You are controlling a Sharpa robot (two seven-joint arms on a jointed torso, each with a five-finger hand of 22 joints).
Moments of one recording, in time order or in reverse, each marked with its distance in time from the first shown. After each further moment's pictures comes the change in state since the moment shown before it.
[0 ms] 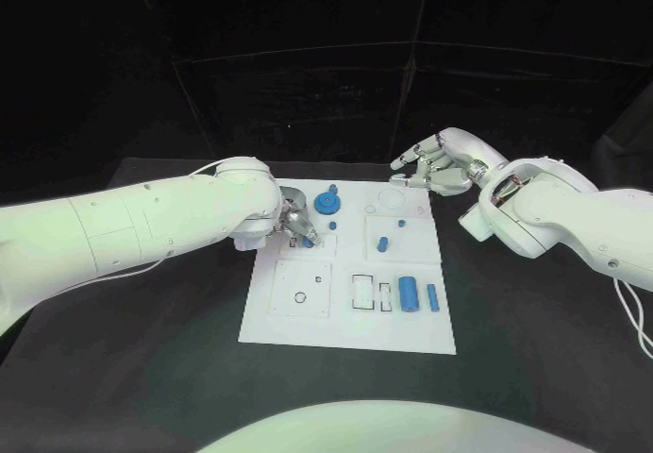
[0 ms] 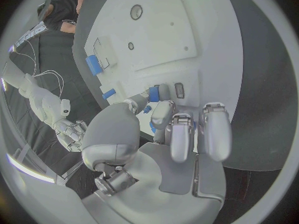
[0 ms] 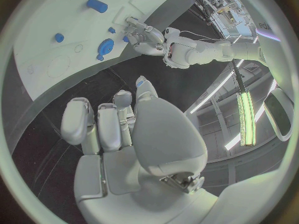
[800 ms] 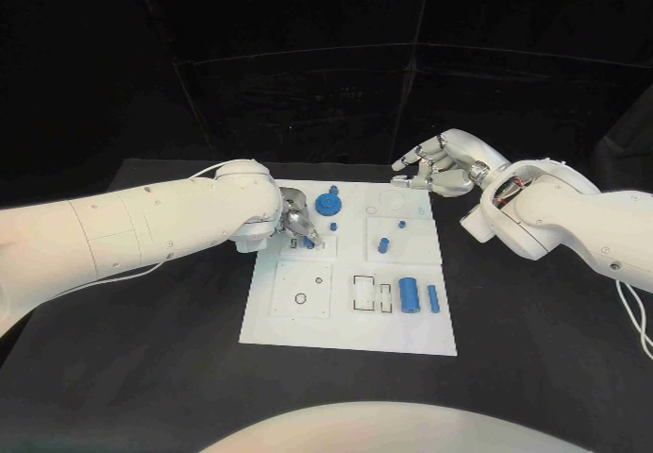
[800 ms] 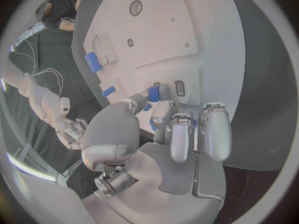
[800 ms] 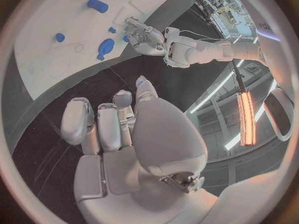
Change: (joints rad) left arm -0.003 -0.006 -0.002 0.010 0.000 -0.041 0.000; left_hand 0.000 0.000 0.004 -0.004 0.003 -0.002 -0.001 0.004 0.000 -0.003 0.000 -0.005 -0.008 0.000 0.000 0.000 0.000 0.000 0.000 0.000 0.000 0.000; right arm 0.000 -0.003 0.000 0.001 0.000 -0.001 0.000; right_hand 0.000 0.000 0.003 0.003 -0.006 0.000 0.000 0.000 0.000 0.000 0.000 0.000 0.000 0.000 0.000 0.000 0.000 0.000 0.000 0.000 0.000 0.001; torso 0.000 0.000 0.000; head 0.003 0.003
